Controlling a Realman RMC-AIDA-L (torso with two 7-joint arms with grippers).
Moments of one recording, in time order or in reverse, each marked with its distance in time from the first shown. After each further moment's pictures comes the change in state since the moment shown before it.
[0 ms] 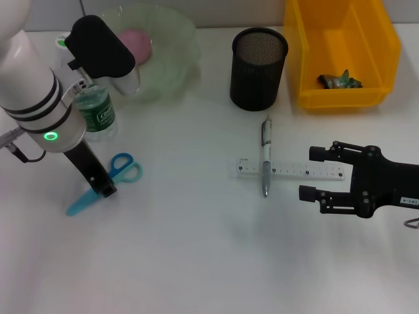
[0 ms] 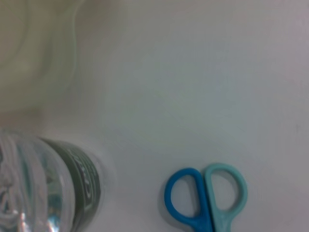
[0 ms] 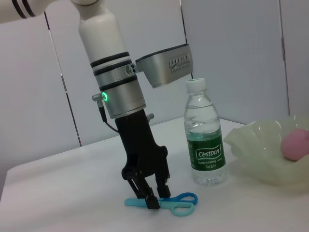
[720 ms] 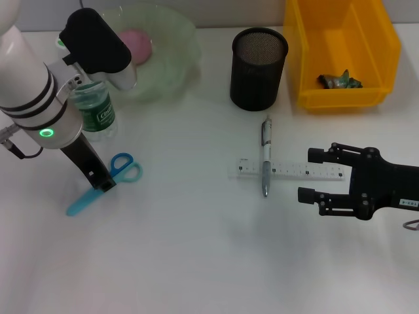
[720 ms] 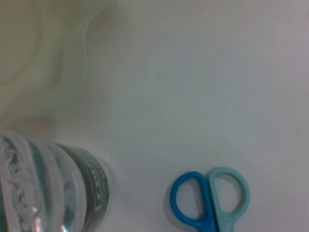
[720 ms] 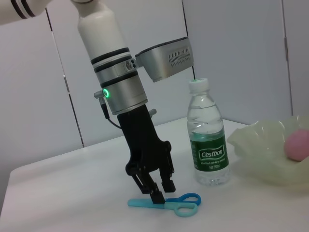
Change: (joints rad) left arm 0.031 0.002 0.006 0.073 0.000 0.012 0.001; right arm -0.002 0.003 0.000 0.000 -0.002 -0.006 0.000
